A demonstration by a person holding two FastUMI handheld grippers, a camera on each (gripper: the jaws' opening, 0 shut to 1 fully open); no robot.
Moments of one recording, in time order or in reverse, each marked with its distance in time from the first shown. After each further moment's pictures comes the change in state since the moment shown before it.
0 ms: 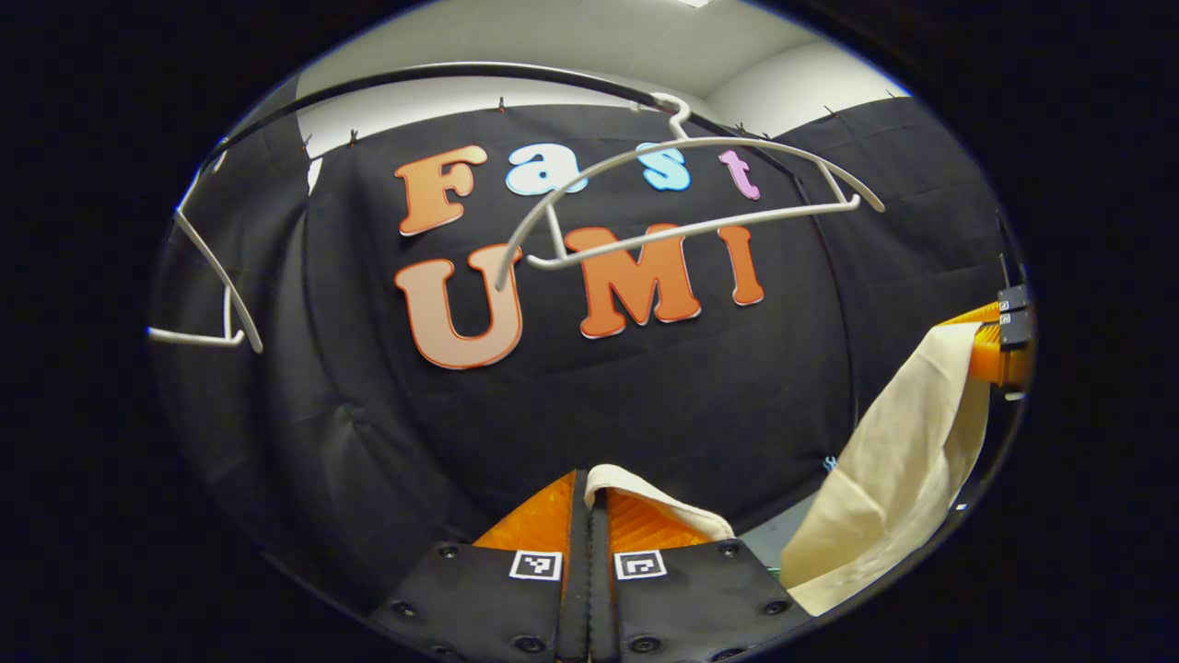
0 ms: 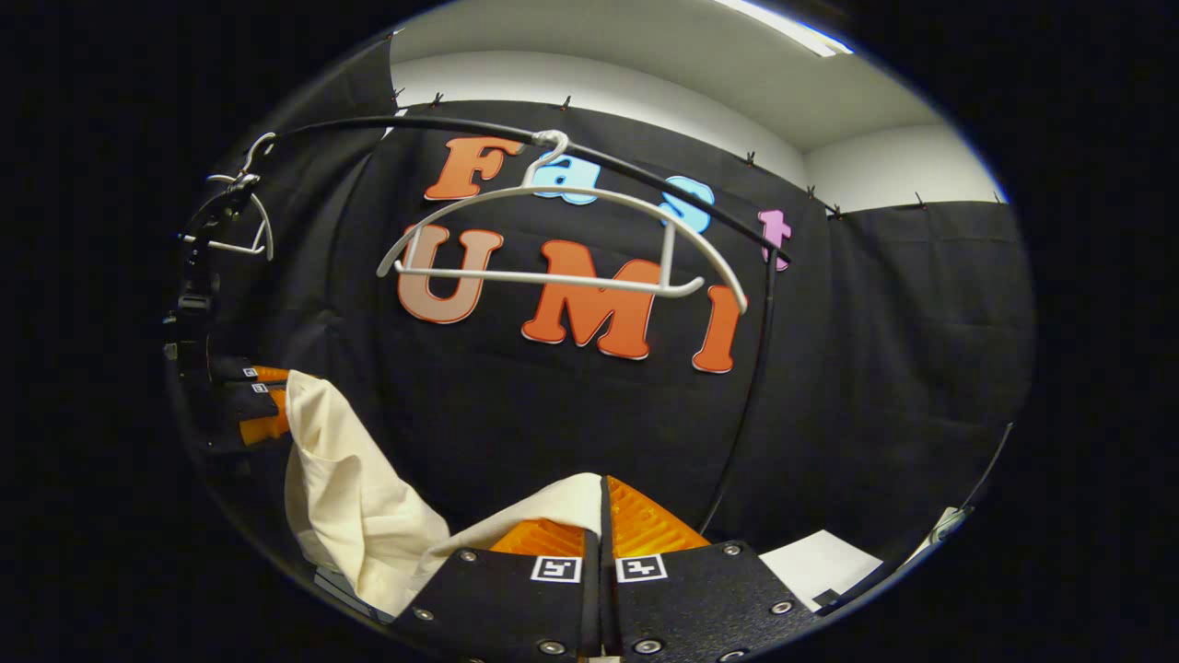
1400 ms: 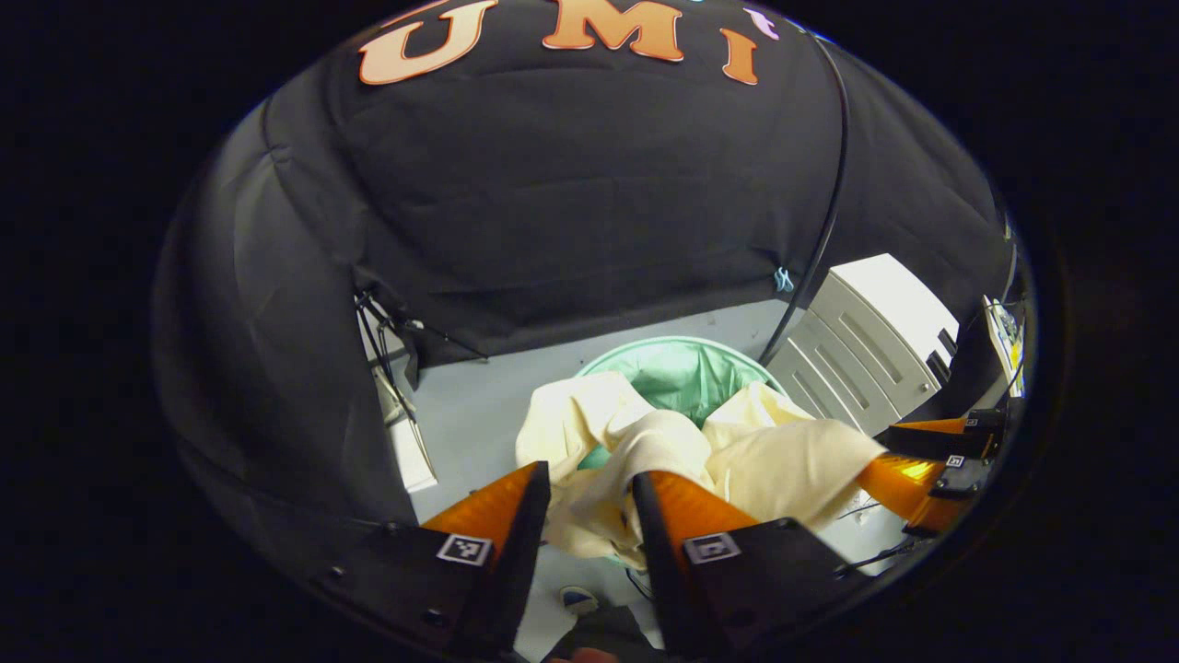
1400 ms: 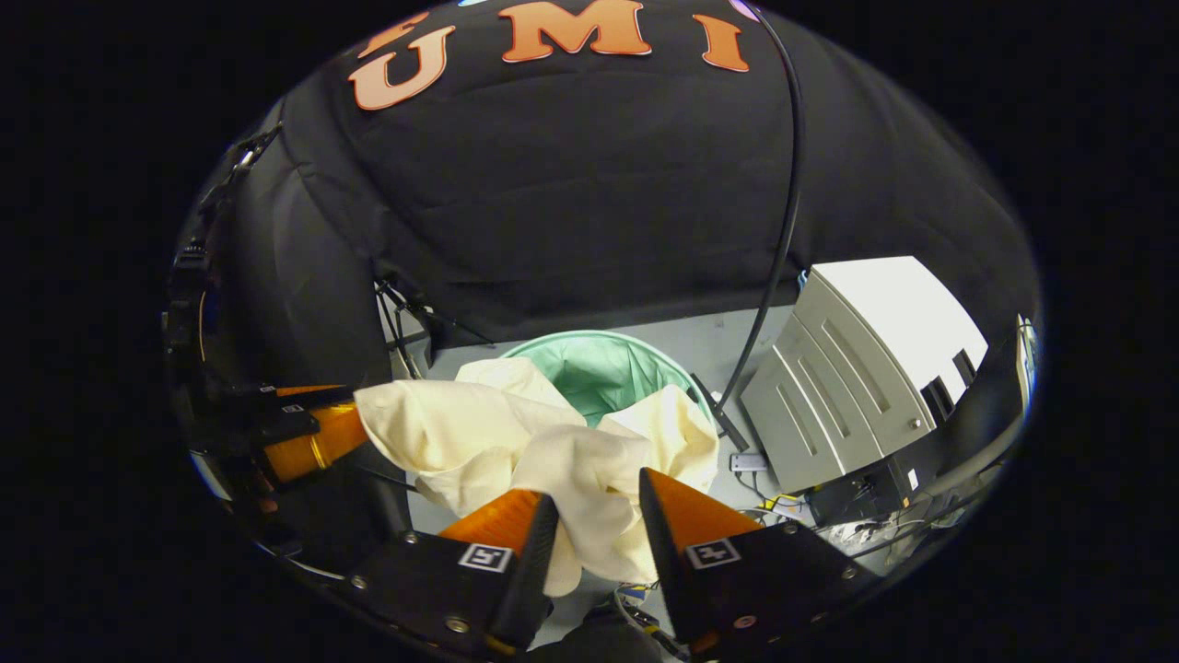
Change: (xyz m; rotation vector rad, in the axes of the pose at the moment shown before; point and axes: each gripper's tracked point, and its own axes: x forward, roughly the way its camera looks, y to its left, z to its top) left arm -0.067 -0.087 -0.349 -0.163 0.796 -0.117; right arm -0.097 0.086 -0.381 0.309 0.831 0.063
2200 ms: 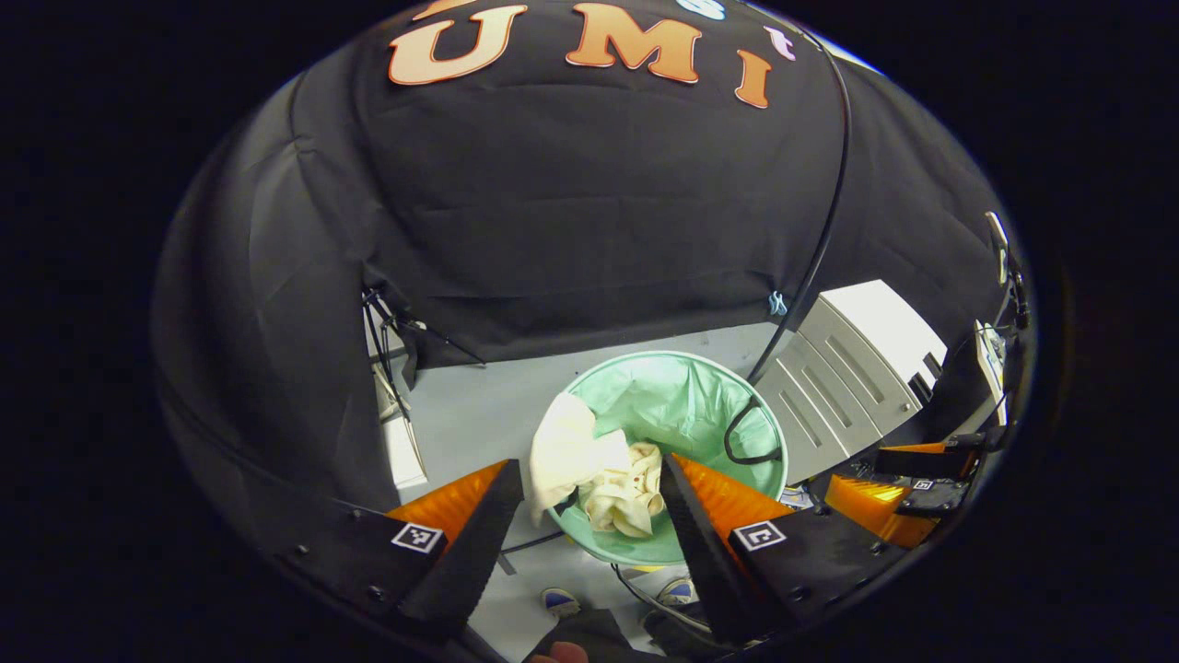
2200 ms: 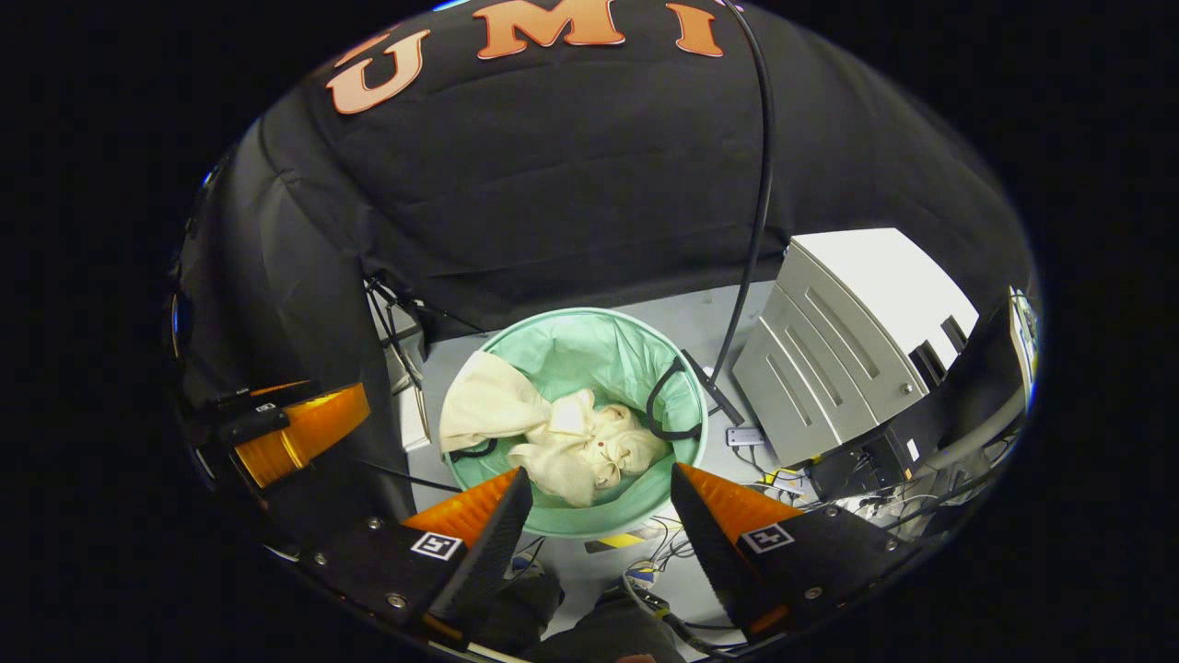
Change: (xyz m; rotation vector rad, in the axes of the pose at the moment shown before) left arm -0.036 0.006 0.012 -0.040 -0.100 -0.018; right arm -0.023 -0.004 -0.013 0.043 0.002 -0.022
